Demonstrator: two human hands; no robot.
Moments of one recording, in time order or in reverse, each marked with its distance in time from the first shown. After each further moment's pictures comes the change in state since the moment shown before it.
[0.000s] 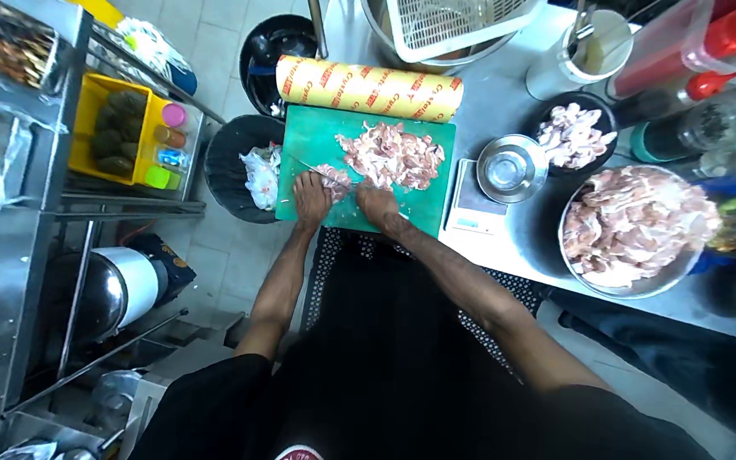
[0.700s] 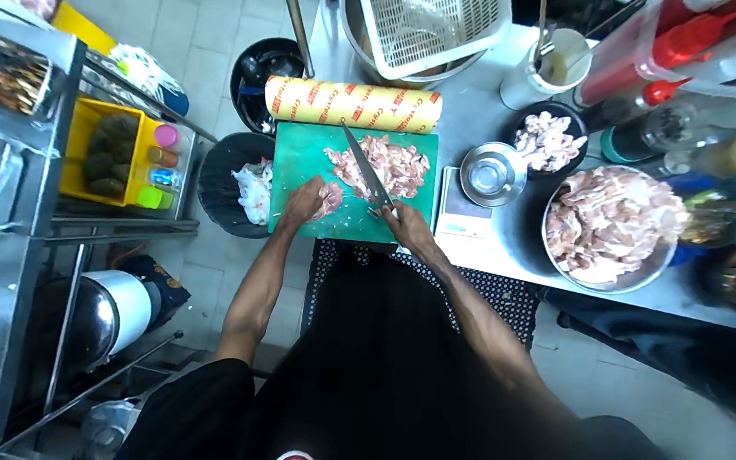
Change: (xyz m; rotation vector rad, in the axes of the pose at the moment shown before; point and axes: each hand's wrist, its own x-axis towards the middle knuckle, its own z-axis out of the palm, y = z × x) left_hand 0.043 0.002 -0.045 -0.182 -0.407 0.208; right_hand -0.060 0.055 -0.029 0.714 -0.127 0.391
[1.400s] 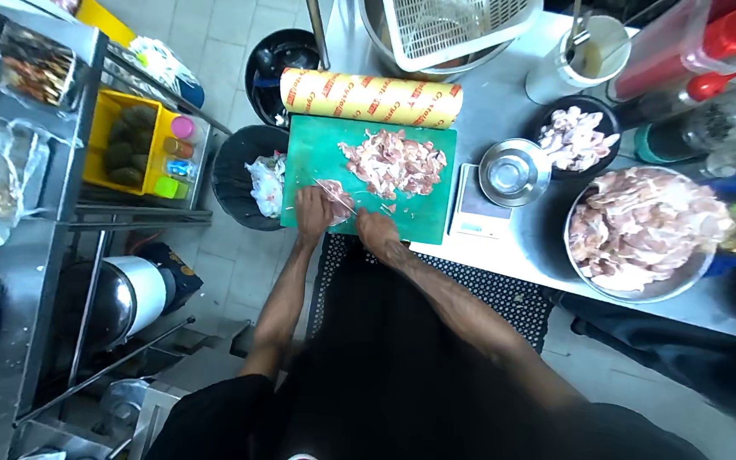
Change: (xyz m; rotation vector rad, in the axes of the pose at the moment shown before) left_hand -0.055 -0.002 0.046 0.016 0.450 -0.136; right_hand 0.037 -0.047 0.093 -0.469 -0.193 0.027
